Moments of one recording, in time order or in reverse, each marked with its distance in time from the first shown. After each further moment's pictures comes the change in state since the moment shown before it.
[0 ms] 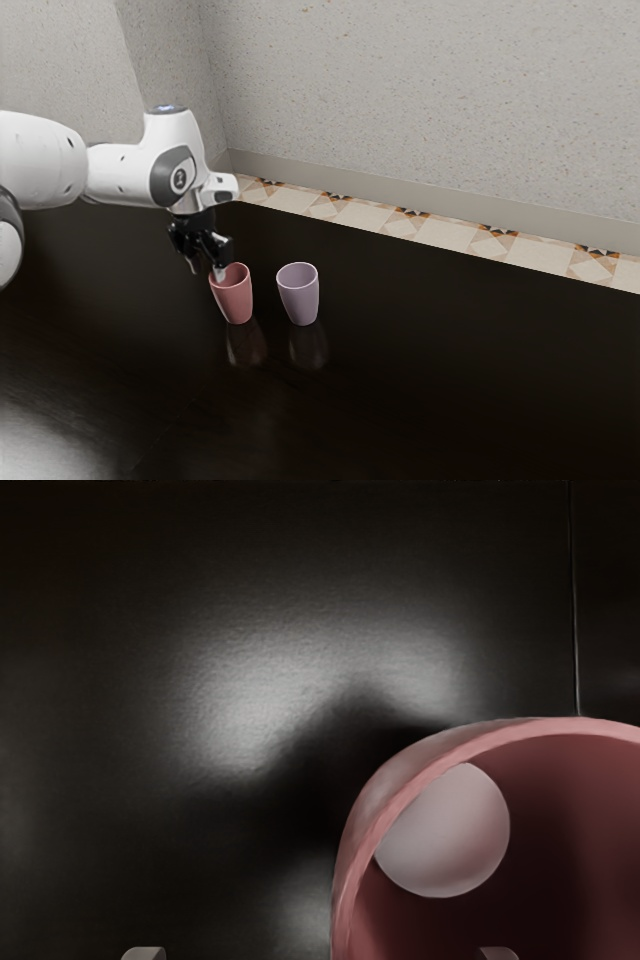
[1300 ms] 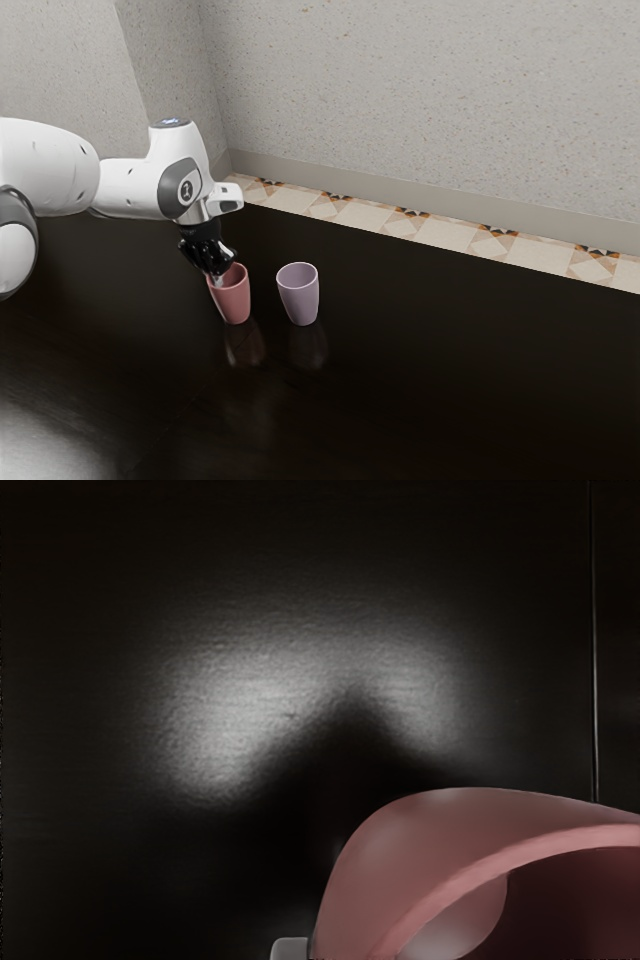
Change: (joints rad) arm 0.000 0.040 -0.001 0.000 -0.038 0.048 0.001
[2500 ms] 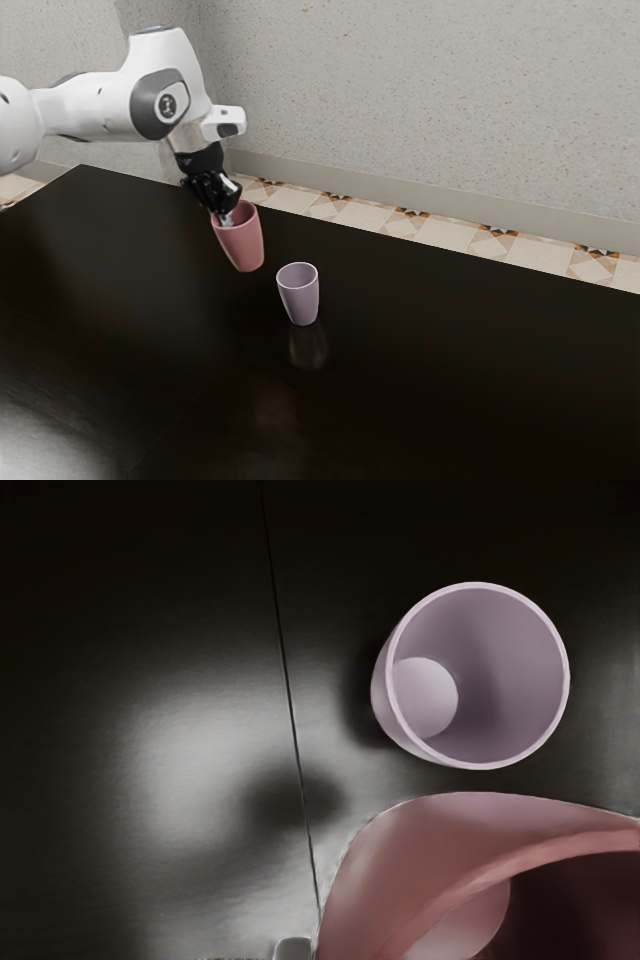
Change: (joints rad) arm -0.085 -0.249 -0.011 0.077 0.011 -0.267 0.001
